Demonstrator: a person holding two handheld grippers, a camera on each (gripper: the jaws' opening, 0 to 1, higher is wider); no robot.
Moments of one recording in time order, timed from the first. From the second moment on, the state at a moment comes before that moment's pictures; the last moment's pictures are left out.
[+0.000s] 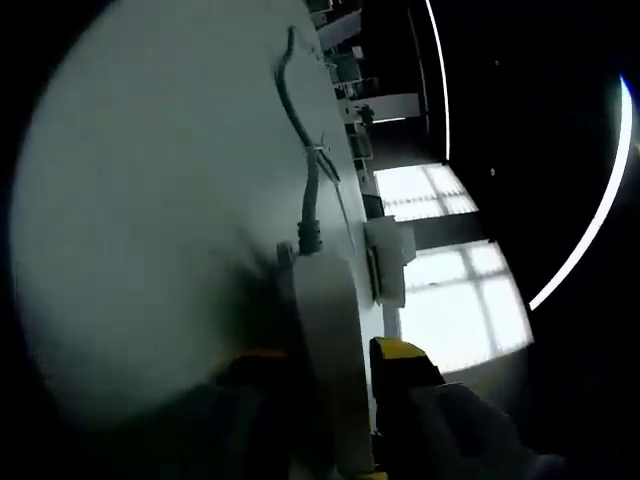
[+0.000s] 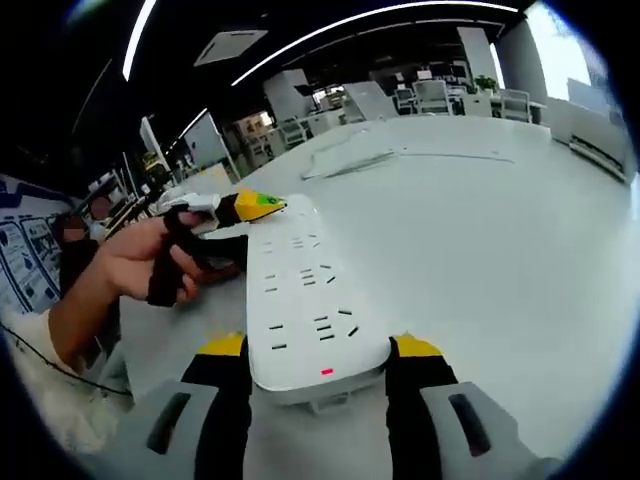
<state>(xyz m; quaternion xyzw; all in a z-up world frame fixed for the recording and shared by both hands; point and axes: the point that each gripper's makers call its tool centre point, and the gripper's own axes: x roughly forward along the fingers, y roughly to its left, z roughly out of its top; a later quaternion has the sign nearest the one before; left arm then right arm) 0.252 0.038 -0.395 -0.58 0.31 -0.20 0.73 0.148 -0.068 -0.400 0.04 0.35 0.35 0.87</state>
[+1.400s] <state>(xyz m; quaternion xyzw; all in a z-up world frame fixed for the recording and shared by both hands) 0.251 0.035 -0.390 -0.60 0.30 -0.23 0.71 0.150 -0.070 -0.378 -0.01 0.27 0.35 0.90</state>
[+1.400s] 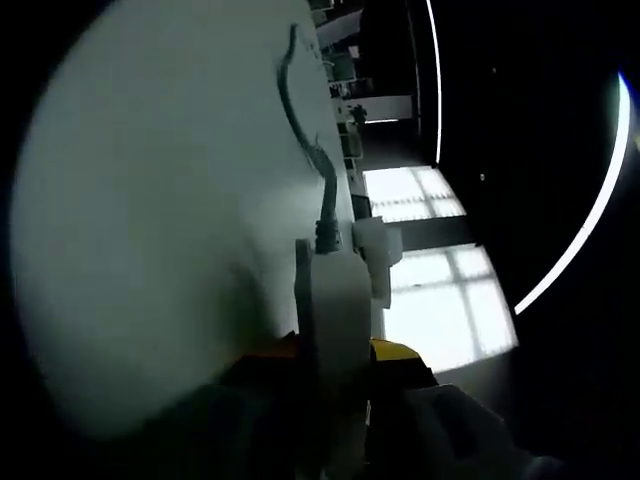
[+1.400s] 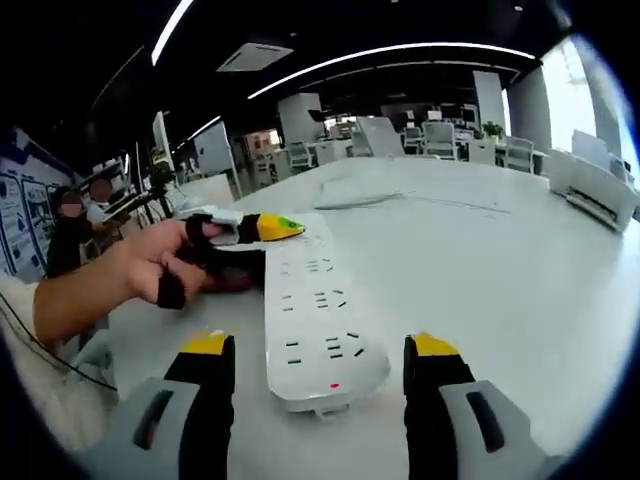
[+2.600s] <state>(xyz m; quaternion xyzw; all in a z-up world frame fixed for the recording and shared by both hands) 0.253 0.047 -0.382 -0.61 0.28 -0.25 0.69 0.137 -0.093 -0.360 0.00 0.21 0.35 0.91</state>
